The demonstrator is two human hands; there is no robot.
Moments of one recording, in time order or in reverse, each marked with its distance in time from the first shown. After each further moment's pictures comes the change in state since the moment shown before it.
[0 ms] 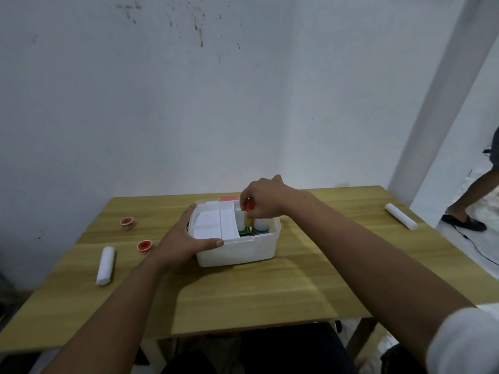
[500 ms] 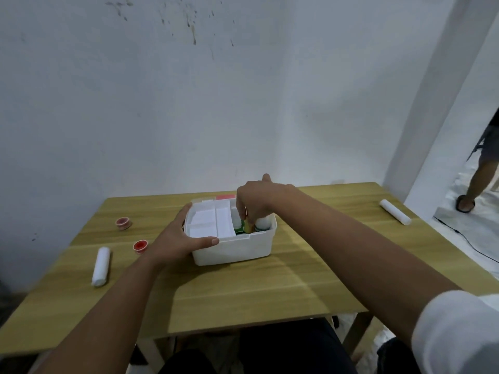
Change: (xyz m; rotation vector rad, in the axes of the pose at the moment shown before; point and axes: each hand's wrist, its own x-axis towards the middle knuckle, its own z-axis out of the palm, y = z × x) left_hand -0.003 0.004 -0.003 0.037 -0.001 -0.003; right_hand 0.008 -0.014 -0.001 -0.140 -0.160 0.026
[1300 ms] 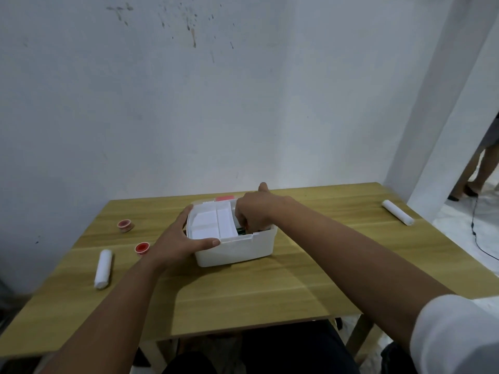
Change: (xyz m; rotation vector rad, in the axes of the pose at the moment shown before) left_hand 0.004 -0.004 0.000 0.000 0.006 -0.001; right_hand 0.004 -0.004 0.020 -0.081 -0.025 -0.059
